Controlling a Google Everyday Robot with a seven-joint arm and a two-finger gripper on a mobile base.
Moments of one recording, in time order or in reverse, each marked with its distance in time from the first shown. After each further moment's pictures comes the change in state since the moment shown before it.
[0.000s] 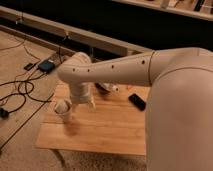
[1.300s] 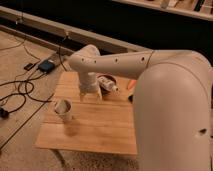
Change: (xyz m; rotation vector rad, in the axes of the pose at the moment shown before) arm -0.079 -0.050 0.010 0.013 -0.014 0.162
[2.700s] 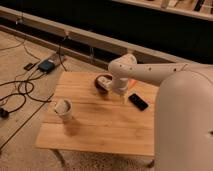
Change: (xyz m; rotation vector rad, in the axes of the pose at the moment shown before) arm -0.045 -0.145 0.060 -0.053 -0.051 0.512
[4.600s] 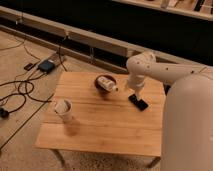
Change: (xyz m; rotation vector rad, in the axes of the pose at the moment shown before) arm -0.070 -0.052 -0.010 -0.005 -0.084 0.154
